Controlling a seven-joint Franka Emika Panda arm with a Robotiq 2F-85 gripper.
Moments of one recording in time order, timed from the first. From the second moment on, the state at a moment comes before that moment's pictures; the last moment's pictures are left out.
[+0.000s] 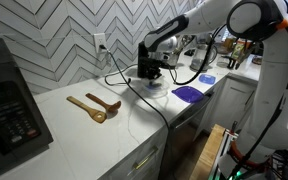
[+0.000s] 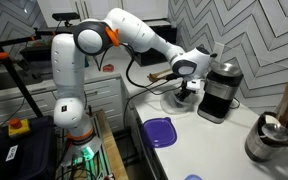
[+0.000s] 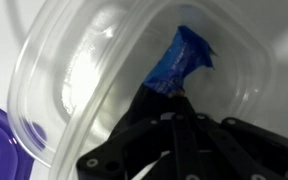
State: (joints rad) arm -0.10 0.25 -0.13 -1.91 0.21 2.08 1.04
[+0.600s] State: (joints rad) arm -0.10 0.23 -0.13 -1.92 0.21 2.09 1.04
